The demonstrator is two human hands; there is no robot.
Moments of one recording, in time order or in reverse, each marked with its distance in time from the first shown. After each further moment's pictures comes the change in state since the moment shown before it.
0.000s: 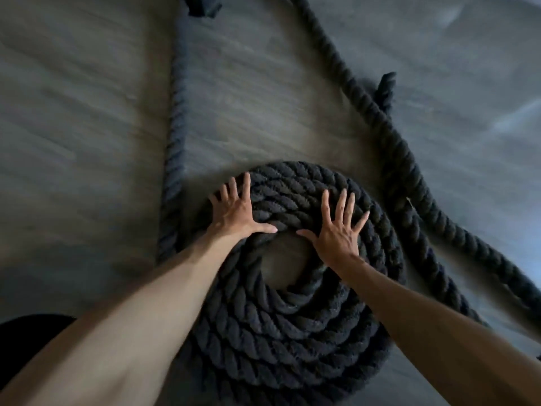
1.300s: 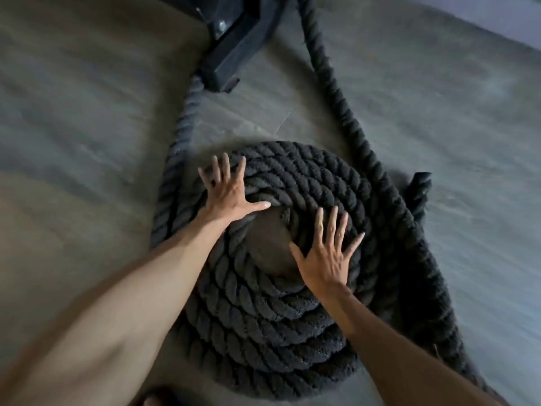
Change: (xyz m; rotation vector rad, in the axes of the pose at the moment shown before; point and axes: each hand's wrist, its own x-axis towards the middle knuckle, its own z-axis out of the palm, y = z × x) left_hand 0.258 -0.013 -0.137 -0.092 0.143 -0.142; right_hand 0.225 -0.049 -0.069 0.037 0.056 -0.043
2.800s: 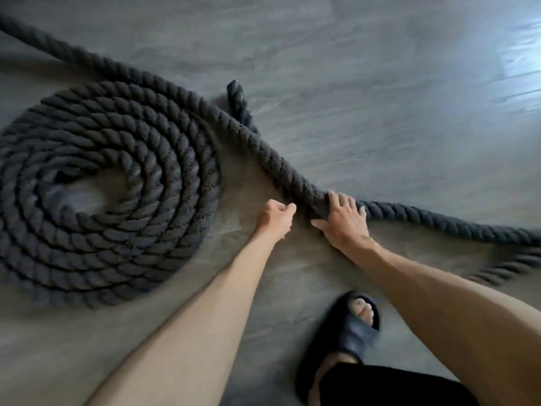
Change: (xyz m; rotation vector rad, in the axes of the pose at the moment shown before) left_hand -0.218 0.324 0.056 -0.528 -0.765 0.074; right_hand -0.164 0.248 -0.063 0.308 -0.260 0.715
